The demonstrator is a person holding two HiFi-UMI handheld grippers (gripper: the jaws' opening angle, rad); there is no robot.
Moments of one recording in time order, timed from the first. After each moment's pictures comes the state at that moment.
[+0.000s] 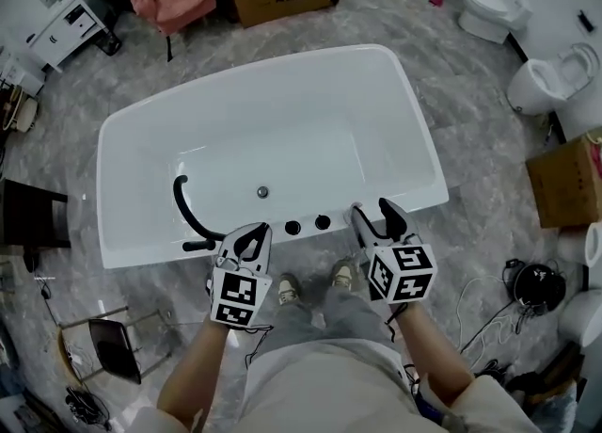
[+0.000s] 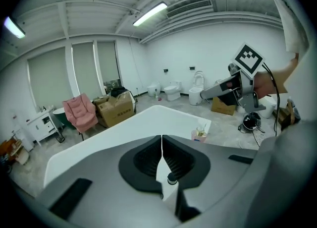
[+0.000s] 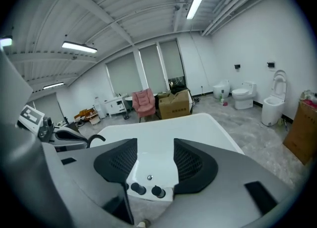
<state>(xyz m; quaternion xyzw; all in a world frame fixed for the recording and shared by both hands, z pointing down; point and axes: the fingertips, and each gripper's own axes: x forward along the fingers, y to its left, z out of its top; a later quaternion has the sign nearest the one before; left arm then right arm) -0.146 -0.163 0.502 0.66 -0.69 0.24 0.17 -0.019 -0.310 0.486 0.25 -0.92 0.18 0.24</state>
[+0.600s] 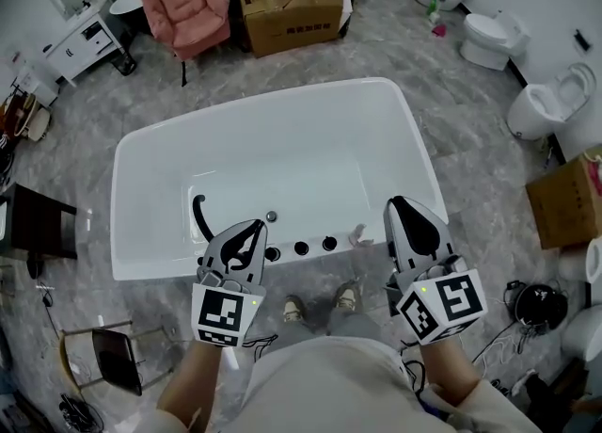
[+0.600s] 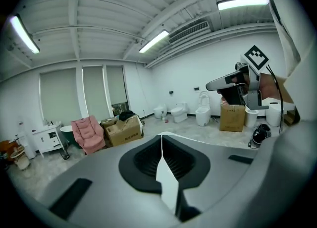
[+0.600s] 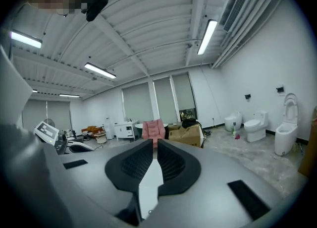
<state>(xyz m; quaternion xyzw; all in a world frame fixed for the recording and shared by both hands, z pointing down) -0.169 -0.164 0.348 0.66 -0.73 0.18 0.06 -0.032 -0.299 0.279 0.22 -0.97 0.09 0.08</state>
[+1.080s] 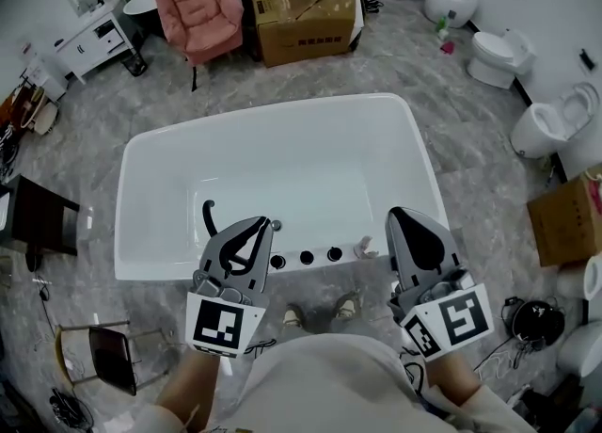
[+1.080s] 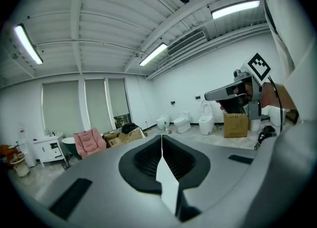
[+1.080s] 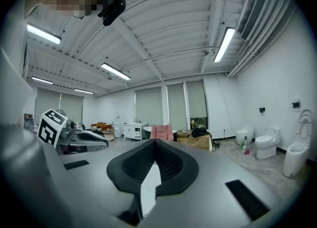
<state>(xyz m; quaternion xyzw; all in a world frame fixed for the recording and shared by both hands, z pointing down) -0.176 -0.163 0.271 0.65 -0.75 0.13 -0.01 -0.056 -0.270 0.233 0.16 -0.99 0.02 0.06</state>
